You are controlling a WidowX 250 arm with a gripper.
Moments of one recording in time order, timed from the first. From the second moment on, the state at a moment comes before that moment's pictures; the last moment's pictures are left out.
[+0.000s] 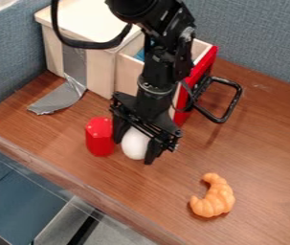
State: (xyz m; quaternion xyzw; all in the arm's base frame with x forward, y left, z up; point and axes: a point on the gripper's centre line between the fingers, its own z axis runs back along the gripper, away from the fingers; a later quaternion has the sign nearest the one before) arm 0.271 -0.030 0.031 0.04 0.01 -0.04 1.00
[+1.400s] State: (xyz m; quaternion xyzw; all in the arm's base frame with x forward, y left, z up) arm 0.263 -0.022 0.053 0.03 0.01 -0.06 1.00
